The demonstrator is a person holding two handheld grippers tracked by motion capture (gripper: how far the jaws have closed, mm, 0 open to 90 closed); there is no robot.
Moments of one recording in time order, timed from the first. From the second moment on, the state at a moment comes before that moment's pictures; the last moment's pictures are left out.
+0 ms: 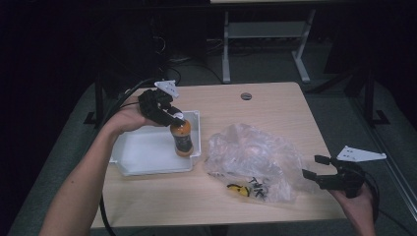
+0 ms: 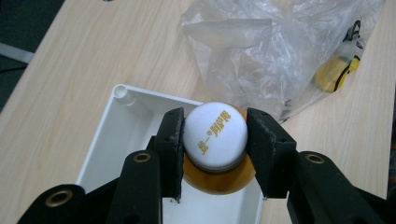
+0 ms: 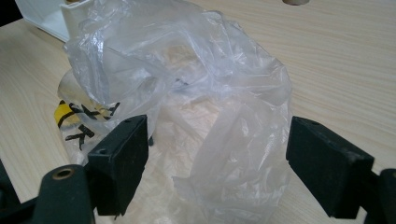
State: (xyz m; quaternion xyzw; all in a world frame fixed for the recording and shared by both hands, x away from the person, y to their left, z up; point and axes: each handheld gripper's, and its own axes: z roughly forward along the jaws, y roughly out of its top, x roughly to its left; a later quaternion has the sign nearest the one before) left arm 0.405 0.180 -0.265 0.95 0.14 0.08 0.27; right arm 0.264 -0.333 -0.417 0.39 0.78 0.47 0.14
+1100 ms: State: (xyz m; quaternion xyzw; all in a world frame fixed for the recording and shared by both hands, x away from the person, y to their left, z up) left arm 0.411 0.170 -0.304 0.96 0.13 0.06 0.26; right arm 0.264 -0.332 -0.418 0.39 0.78 0.46 0.14
